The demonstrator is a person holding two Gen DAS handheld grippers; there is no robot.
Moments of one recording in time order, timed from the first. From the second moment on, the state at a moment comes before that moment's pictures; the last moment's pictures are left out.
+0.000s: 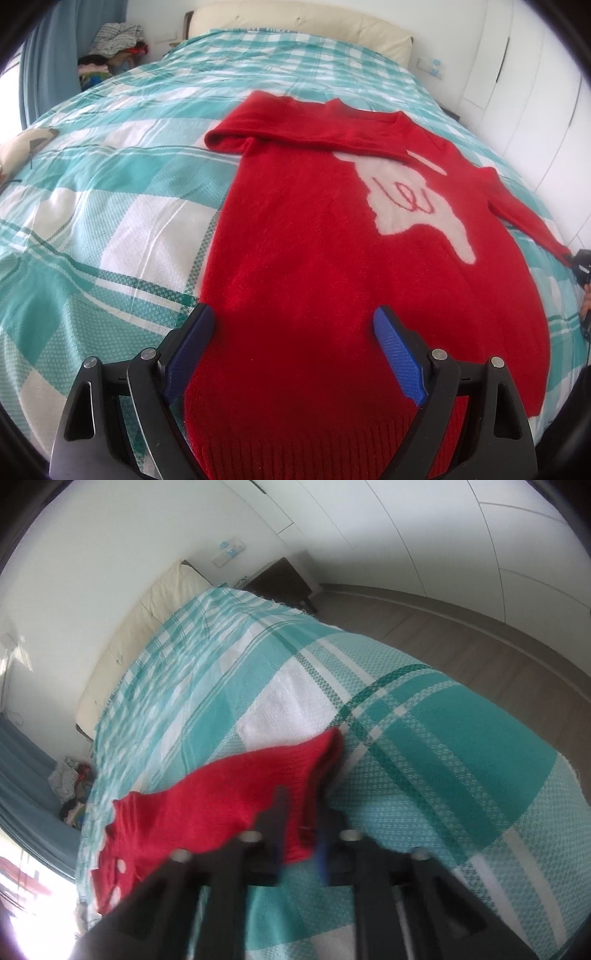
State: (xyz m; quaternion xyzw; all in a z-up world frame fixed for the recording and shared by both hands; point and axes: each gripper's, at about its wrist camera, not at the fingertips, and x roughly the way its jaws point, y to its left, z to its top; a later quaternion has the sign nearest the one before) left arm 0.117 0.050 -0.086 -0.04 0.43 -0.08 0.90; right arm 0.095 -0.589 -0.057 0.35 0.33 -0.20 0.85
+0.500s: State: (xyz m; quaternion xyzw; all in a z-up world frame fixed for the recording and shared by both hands) left arm 0.119 0.052 -0.092 -0.03 0.44 -0.06 0.90; right arm 0.066 -0.613 -0.063 0.39 0.32 -0.25 0.83
